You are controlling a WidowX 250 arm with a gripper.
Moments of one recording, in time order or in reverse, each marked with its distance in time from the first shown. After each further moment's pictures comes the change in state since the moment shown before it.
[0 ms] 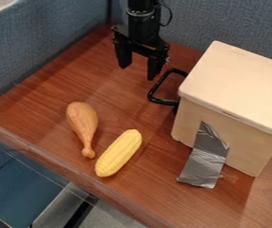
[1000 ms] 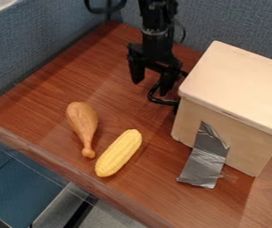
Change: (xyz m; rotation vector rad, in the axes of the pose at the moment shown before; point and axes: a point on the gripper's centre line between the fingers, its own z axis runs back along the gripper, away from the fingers) arm -0.002 -0.019 -0.030 -0.024 0.037 -0.024
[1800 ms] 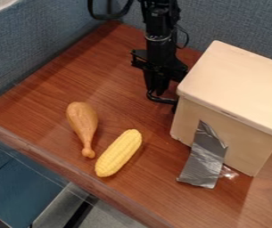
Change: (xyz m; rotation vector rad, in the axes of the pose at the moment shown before) arm 0.001 0.000 -0.004 -0.007 -0.013 0.042
